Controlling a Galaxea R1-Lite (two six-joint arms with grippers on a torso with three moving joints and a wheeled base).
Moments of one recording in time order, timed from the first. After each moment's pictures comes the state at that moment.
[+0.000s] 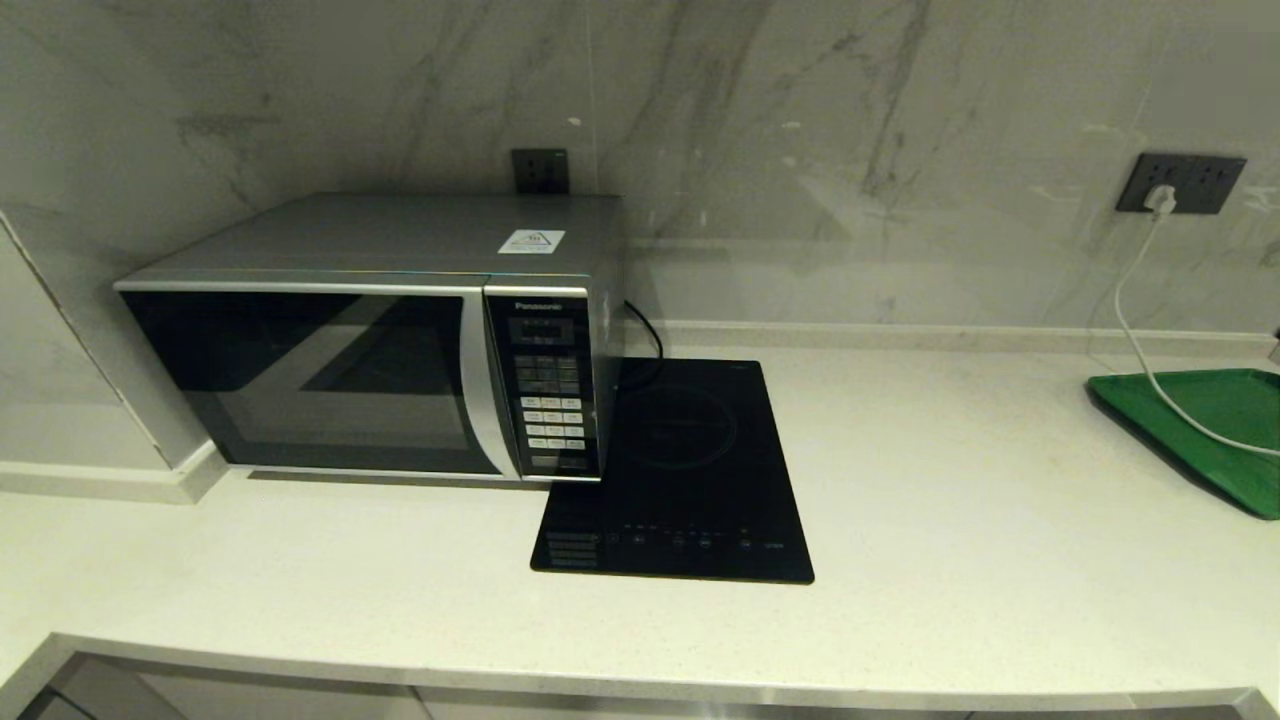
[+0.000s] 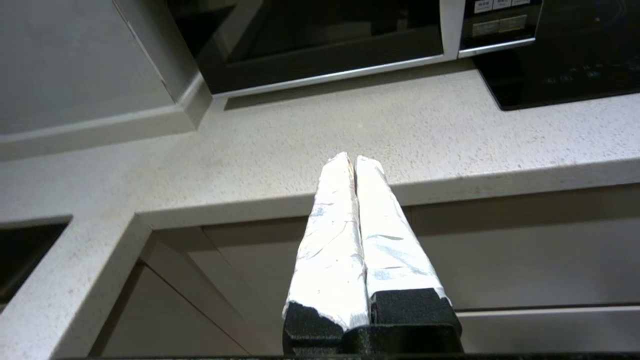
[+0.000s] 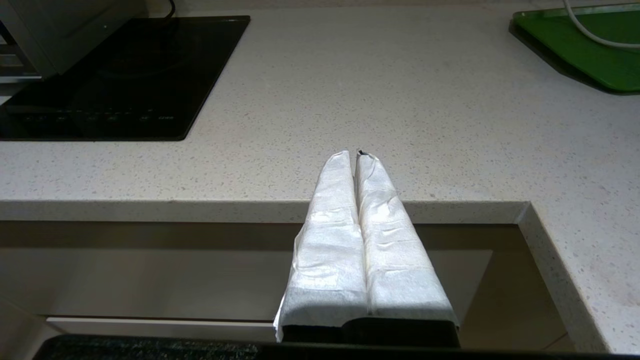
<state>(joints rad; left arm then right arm) 0.01 0.00 -0.05 0.02 0.03 0.20 0.00 0.00 -0.02 0.04 -0.03 0.08</state>
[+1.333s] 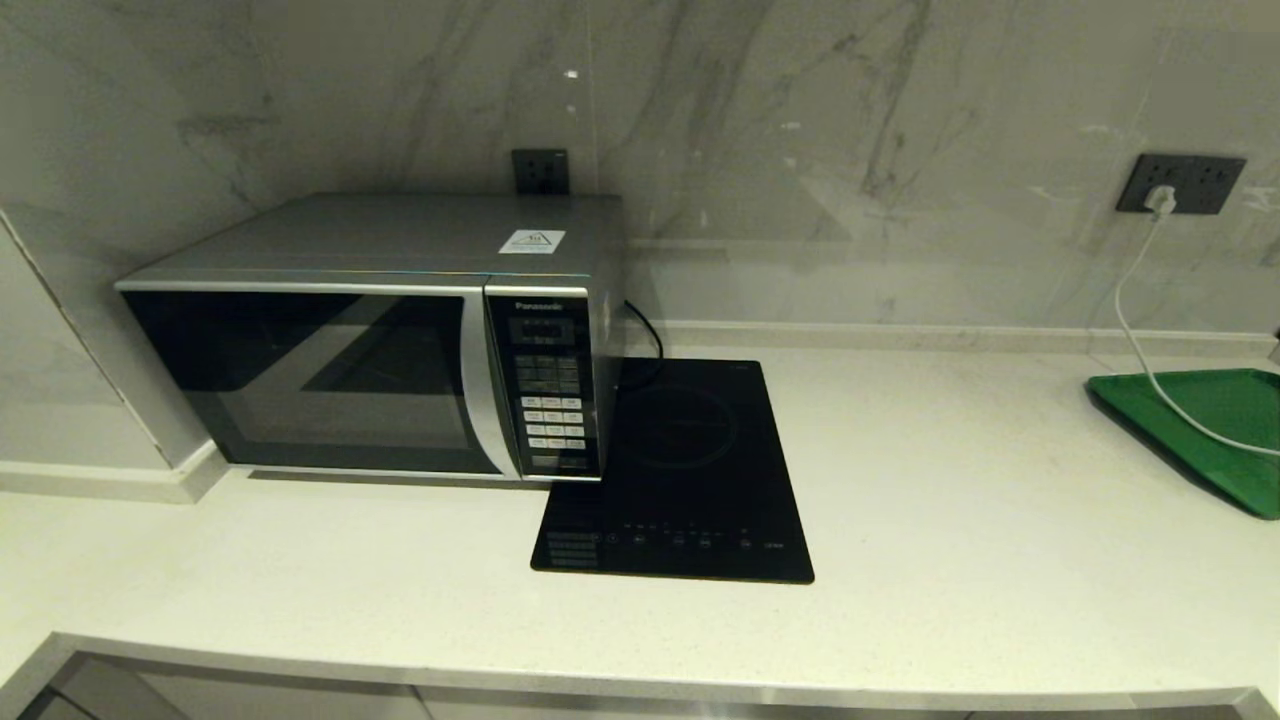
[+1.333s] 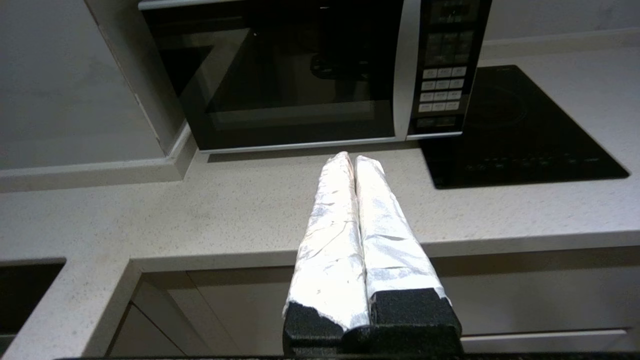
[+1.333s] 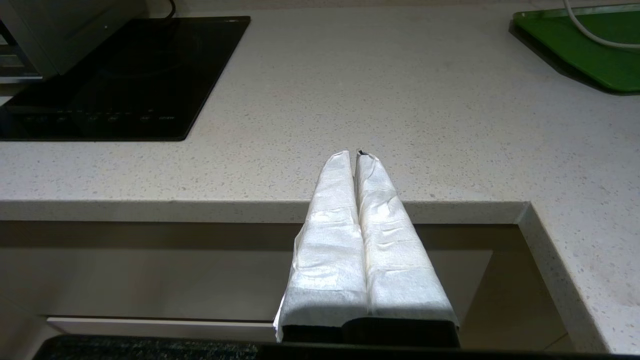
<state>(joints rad) -0.01 0.27 -0.66 0.38 -0.04 0.07 0.00 0.00 -0.02 0.04 -0.04 0.08</state>
